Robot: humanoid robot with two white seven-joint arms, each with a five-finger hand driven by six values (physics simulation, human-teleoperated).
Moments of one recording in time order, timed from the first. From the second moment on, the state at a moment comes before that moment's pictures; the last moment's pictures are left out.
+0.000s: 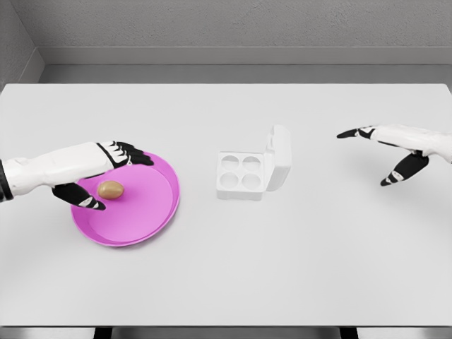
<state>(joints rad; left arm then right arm) -0.28 0.89 -0.33 -1.71 -0.12 -0.51 -0.61 -0.58 -1.00 0.65 -1.45 -0.05 -0.32 0.61</state>
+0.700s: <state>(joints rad) -0.27 0.86 -0.32 -1.62 -0.09 -0.44 -0.61 -0.61 -1.09 0.72 -1.46 -0.04 -0.61 0.61</state>
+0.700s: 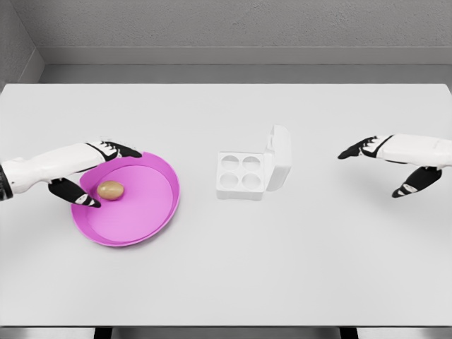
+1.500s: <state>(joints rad) -0.25 0.78 -0.33 -1.52 -0.03 -0.42 -0.61 -0.63 -1.02 0.73 -1.44 -0.04 -0.61 0.61</state>
